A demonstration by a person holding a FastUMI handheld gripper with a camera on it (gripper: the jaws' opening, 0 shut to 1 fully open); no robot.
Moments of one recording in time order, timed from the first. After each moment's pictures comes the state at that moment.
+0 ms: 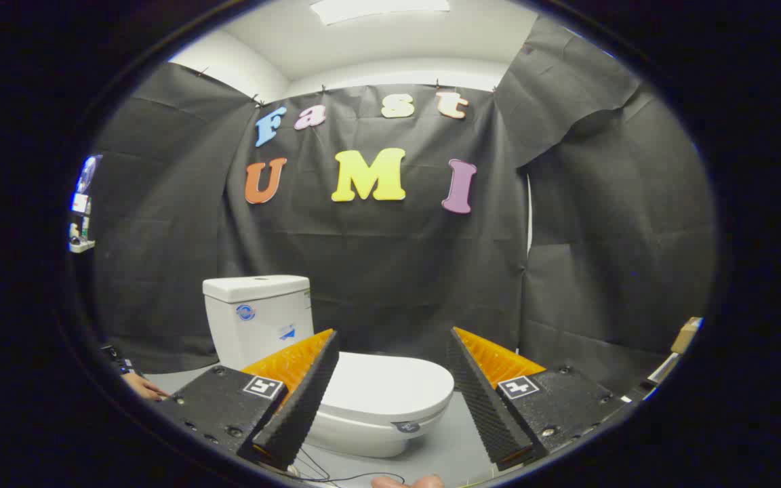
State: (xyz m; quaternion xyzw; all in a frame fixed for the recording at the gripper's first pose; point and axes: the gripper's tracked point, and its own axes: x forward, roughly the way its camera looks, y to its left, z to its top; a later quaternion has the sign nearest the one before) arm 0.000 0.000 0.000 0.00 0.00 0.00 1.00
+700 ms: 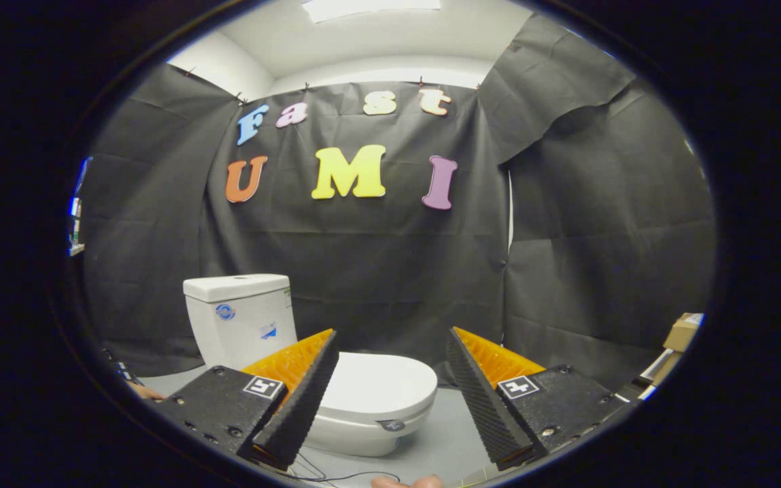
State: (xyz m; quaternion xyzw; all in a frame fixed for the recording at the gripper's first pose) arm 0.002 -0.023 -0.002 0.01 0.00 -0.03 1.00
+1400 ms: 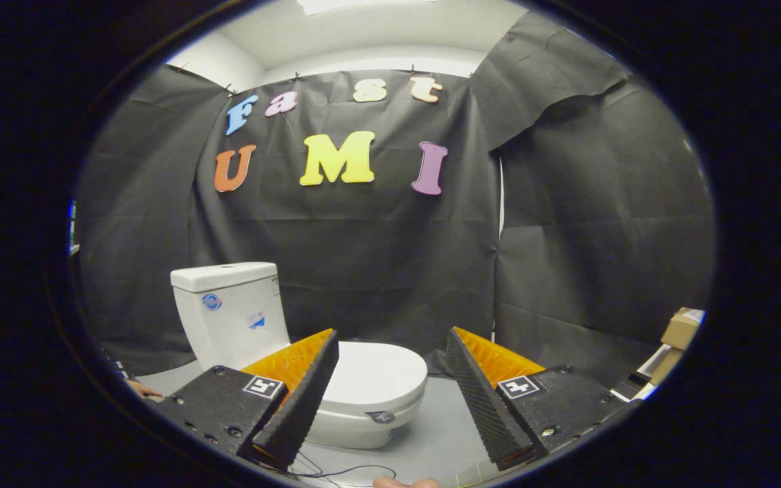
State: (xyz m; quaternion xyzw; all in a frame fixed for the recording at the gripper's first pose) arm 0.008 -0.042 -0.018 0.01 0.04 -0.05 1.00
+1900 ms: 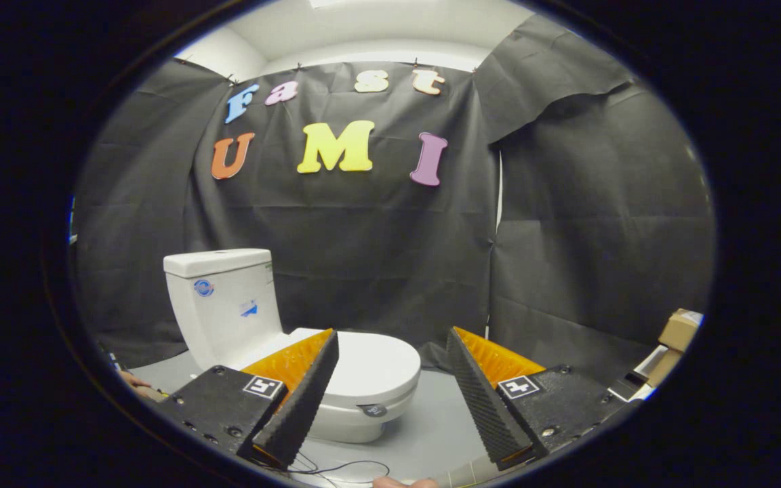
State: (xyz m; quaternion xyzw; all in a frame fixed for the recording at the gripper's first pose) arm 0.012 -0.048 -0.035 0.00 0.06 -0.06 1.00
